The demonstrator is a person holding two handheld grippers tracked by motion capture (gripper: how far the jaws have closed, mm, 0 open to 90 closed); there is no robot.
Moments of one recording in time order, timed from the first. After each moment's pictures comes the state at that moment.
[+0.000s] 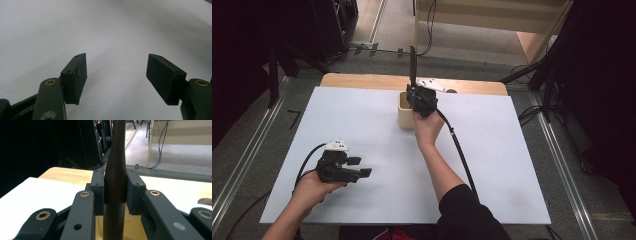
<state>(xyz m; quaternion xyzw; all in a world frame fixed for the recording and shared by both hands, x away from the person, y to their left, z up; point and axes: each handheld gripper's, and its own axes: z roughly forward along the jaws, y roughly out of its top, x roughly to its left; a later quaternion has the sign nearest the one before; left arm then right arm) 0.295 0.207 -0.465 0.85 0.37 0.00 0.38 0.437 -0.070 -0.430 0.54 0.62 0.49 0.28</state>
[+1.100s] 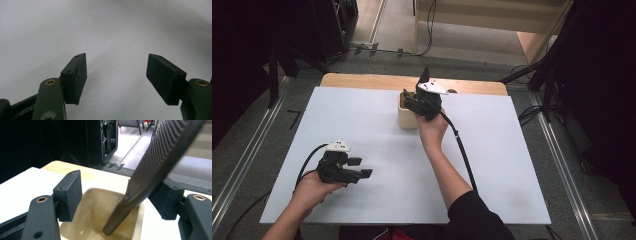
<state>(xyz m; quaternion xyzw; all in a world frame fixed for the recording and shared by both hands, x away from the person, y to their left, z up) 0.294 0.206 -0.465 0.85 0.37 0.00 0.37 0.425 -0.082 -0.427 0.49 0.65 0.49 0.30</state>
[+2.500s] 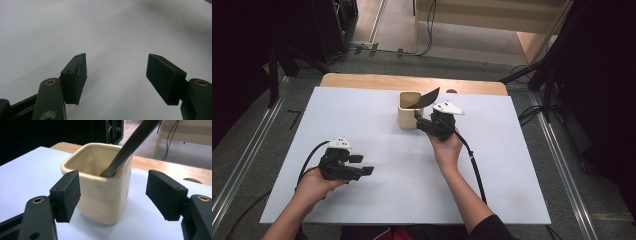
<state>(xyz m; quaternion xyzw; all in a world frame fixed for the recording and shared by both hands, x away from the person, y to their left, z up) 0.301 0.202 -0.463 0.86 0.36 0.01 0.37 0.372 -0.118 -0.451 0.49 0.68 0.48 0.27</state>
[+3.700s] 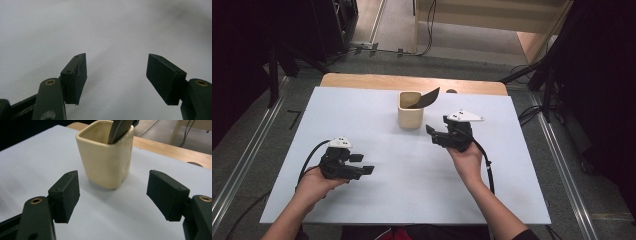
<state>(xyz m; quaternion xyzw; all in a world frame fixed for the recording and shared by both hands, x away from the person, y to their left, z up) 0.303 0.201 -0.462 0.86 0.36 0.01 0.37 0.334 -0.161 -0.440 0.45 0.74 0.46 0.21</state>
